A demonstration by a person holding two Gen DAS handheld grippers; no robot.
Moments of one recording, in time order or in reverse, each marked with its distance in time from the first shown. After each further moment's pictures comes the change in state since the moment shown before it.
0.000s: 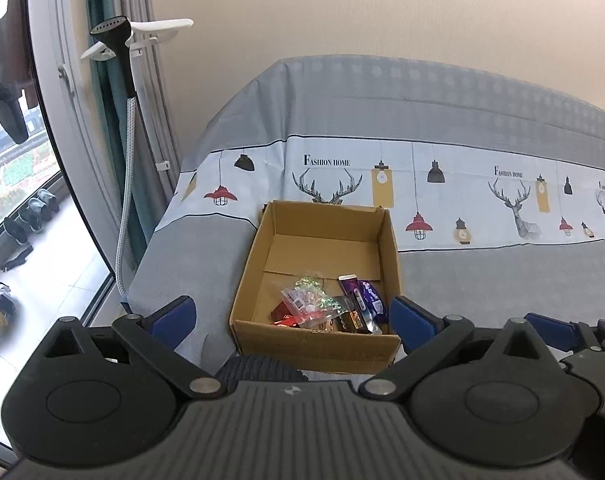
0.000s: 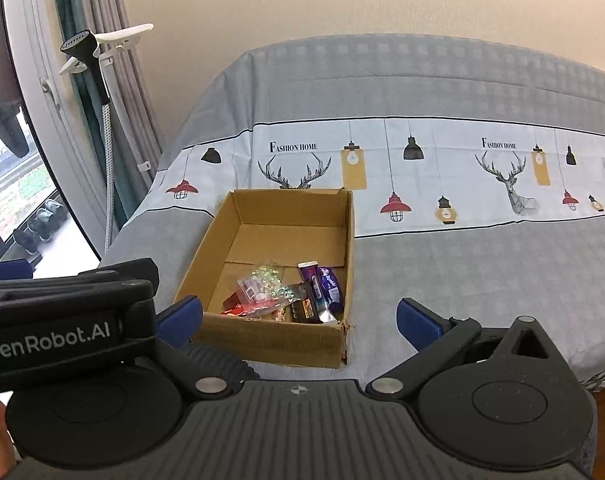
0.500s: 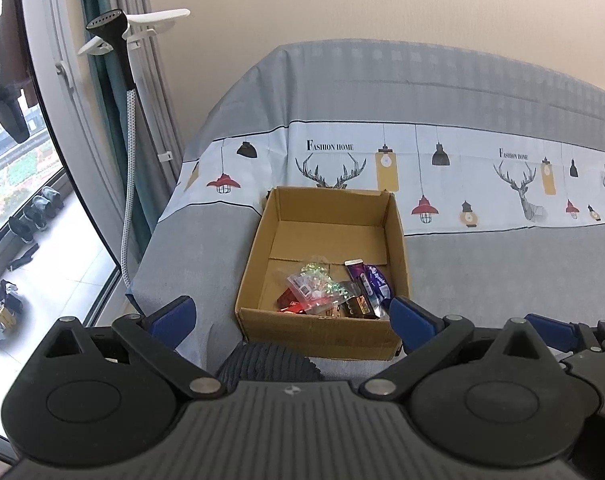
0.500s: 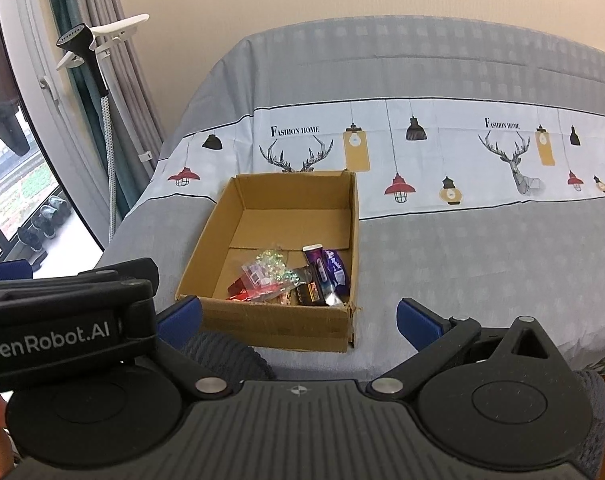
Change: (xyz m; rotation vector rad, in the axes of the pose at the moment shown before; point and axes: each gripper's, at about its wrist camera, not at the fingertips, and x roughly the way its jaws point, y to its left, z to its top) left arm 0.008 -0.001 -0.004 0.030 0.044 0.018; right arm 0.008 -0.004 -0.007 0.030 0.045 0.020
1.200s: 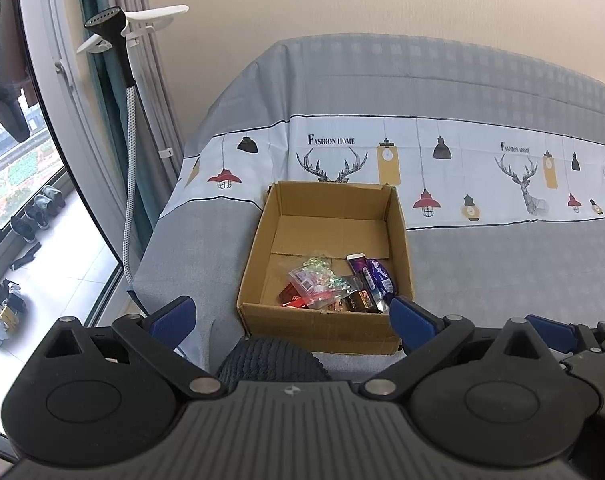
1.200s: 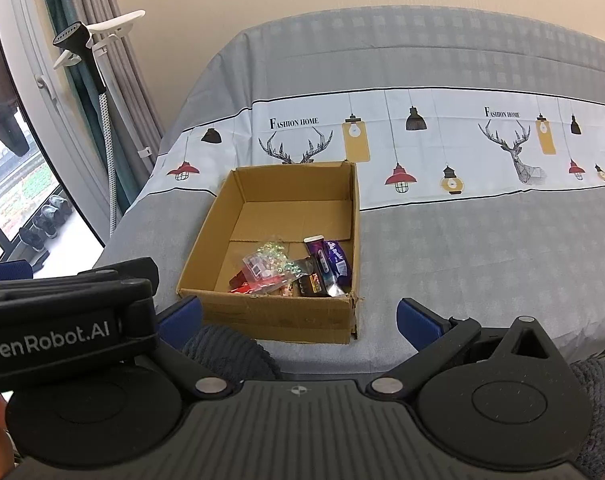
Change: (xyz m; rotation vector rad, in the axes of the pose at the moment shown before) left arm 0.002 -0.003 -0.001 0.005 0.014 0.009; right arm 0.003 -0.002 -0.001 0.016 0.019 0.006
